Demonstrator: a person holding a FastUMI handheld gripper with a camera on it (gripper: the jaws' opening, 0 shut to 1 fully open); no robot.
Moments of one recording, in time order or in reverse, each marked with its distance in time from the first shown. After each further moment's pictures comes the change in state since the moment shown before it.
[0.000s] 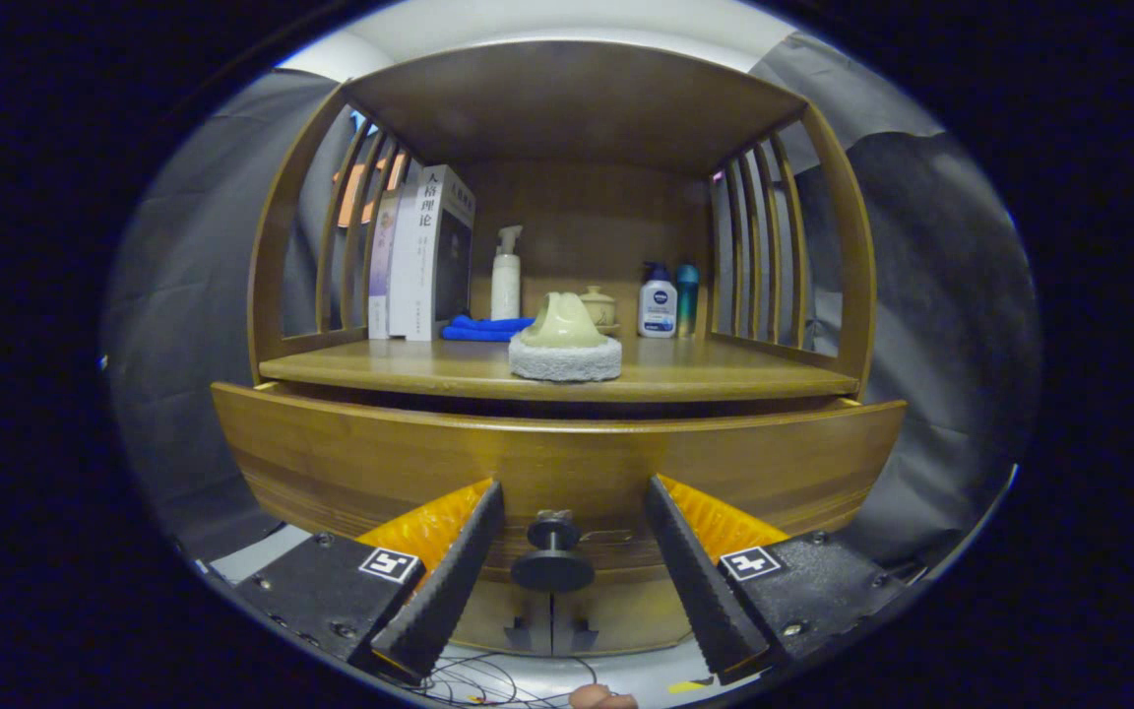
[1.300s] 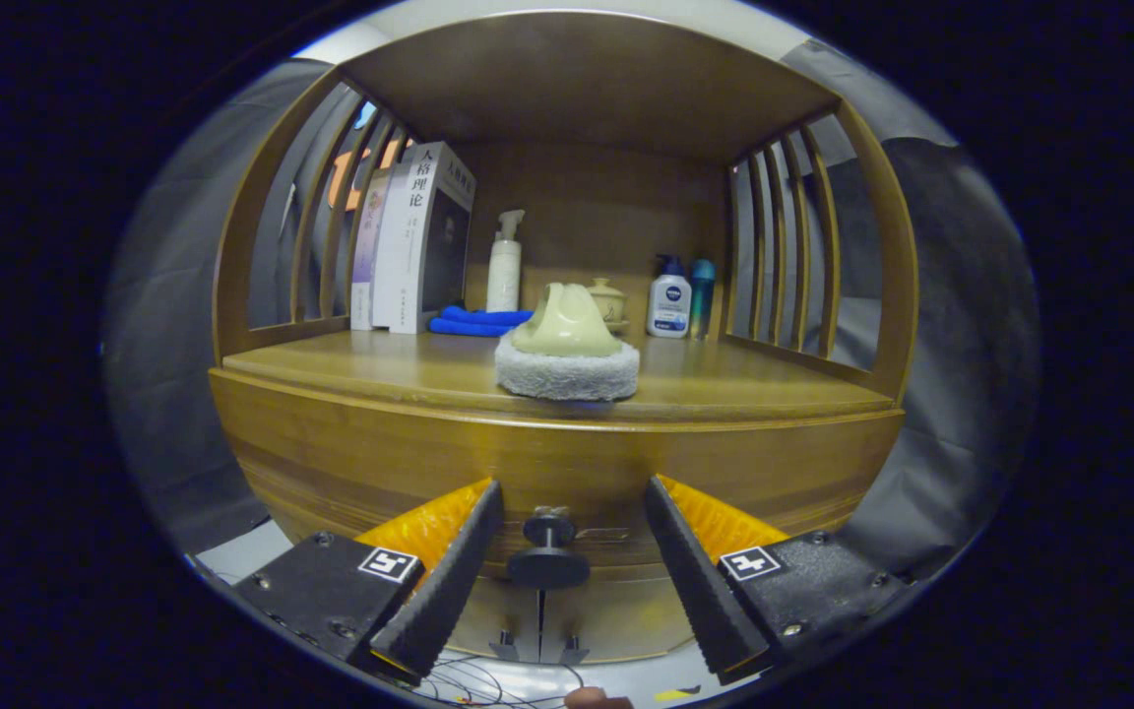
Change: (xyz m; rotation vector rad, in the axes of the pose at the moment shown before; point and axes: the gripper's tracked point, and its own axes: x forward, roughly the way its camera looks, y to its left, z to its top) arm 0.040 -0.003 0.006 -0.037 0.035 0.007
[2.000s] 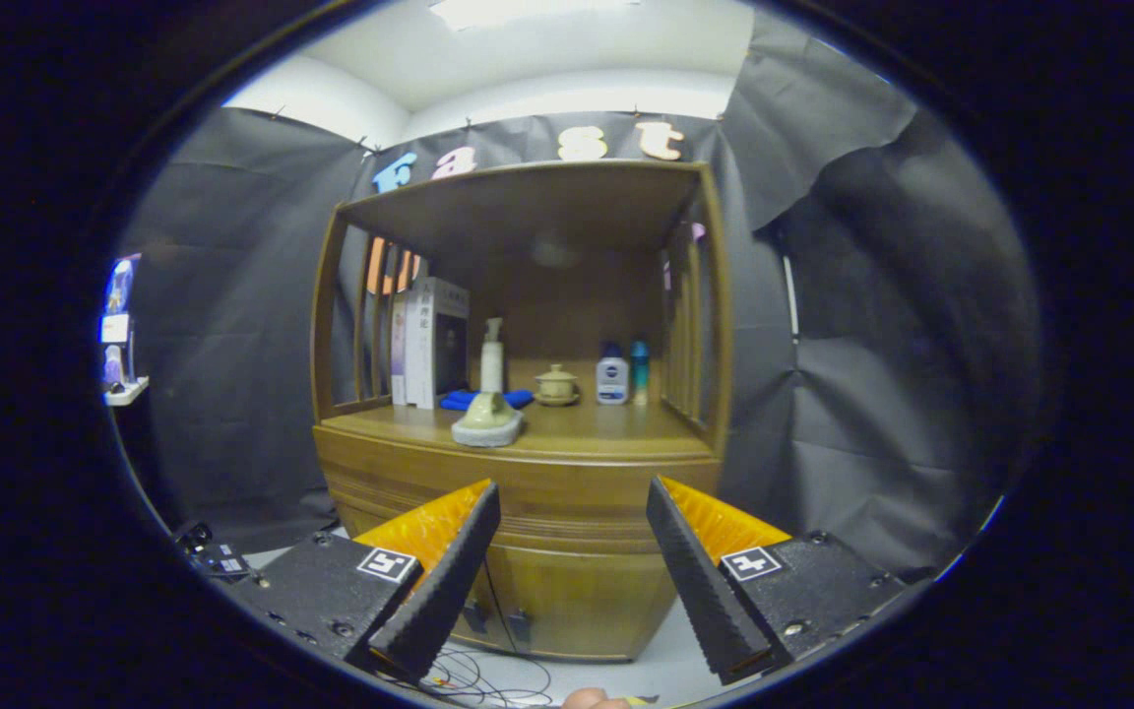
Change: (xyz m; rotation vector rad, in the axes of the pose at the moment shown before) arm -0.204 -0.162 0.034 0.054 -0.202 0.115
